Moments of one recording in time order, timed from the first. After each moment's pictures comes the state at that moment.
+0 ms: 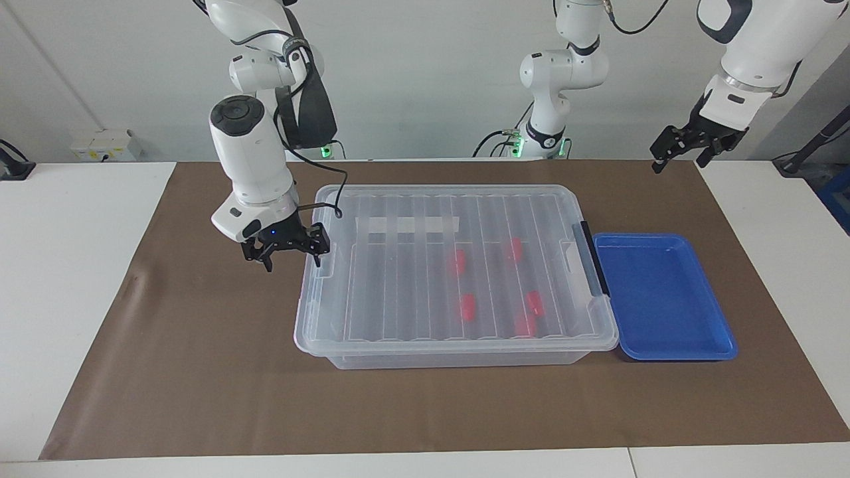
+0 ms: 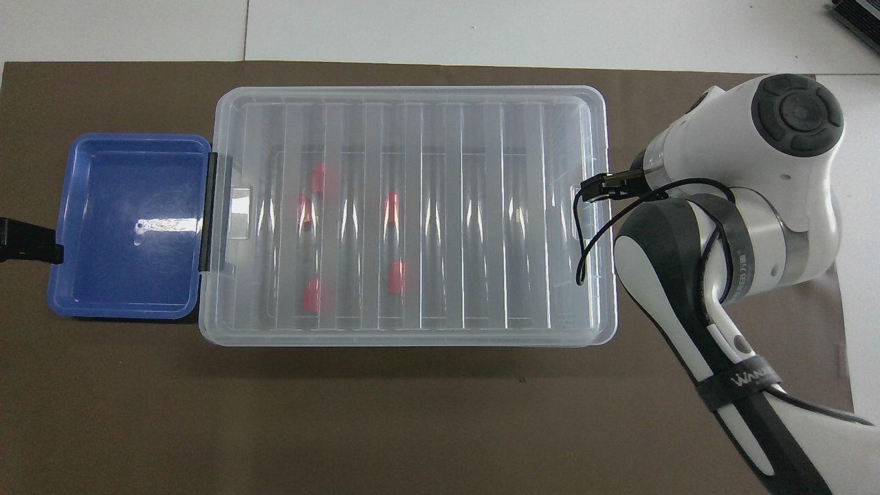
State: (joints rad) left arm -0.01 -0.10 0.04 -1.69 0.03 1.56 -0.04; right arm 0.31 0.21 -0.11 -1.73 -0.01 2.02 0.11
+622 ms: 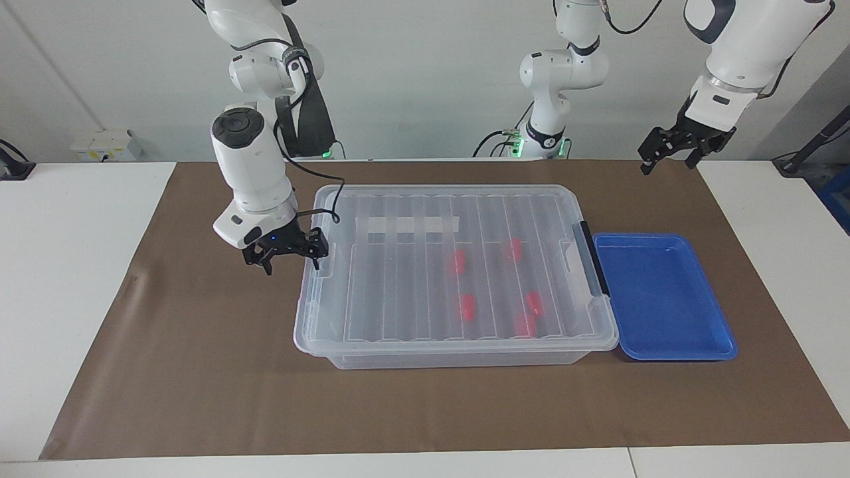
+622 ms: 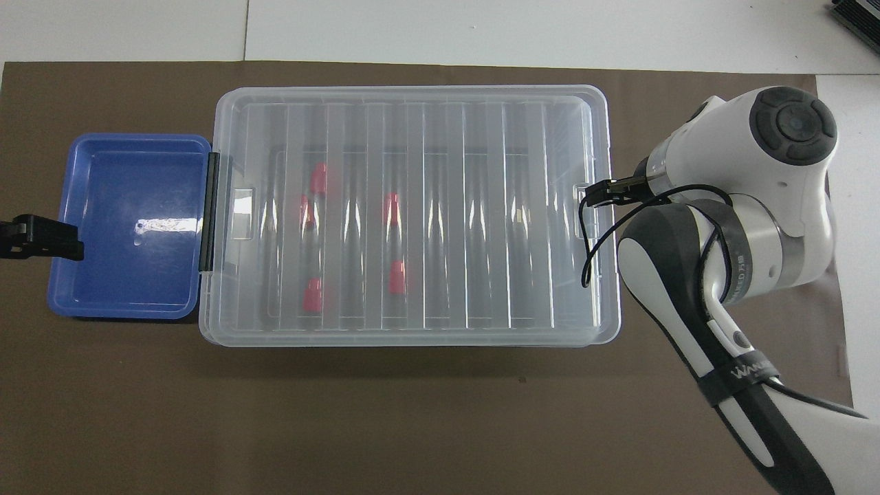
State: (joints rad) left arm -0.02 -0.10 0.01 -1.69 0.03 1.56 -0.07; right arm 0.28 0.21 -0.11 -1.77 -0.01 2.06 0.09
